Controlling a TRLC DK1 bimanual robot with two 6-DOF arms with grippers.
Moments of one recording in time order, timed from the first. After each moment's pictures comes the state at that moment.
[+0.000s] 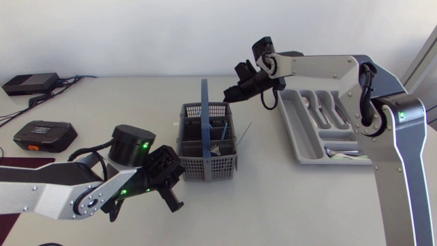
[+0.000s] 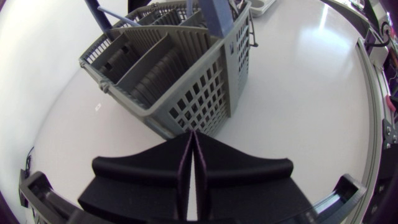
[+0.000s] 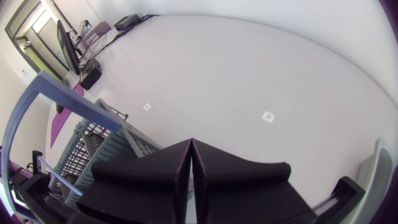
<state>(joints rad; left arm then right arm) -0.59 1.49 0.52 0.18 0.03 0.40 0.29 2.44 2.04 -0.53 -0.56 -0.14</state>
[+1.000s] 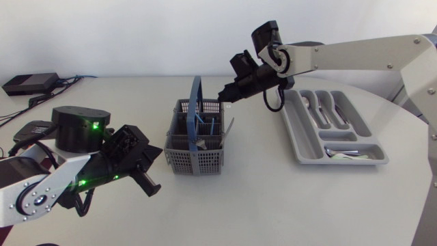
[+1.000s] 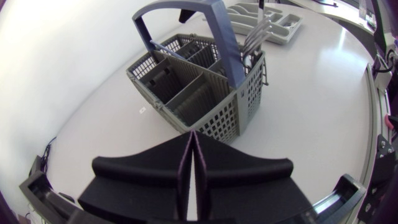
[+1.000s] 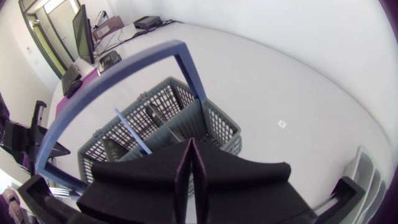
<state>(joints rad) -0.46 1.19 0.51 0.02 0.03 0.42 0.39 2.08 1.64 -0.38 -0.47 -0.16</state>
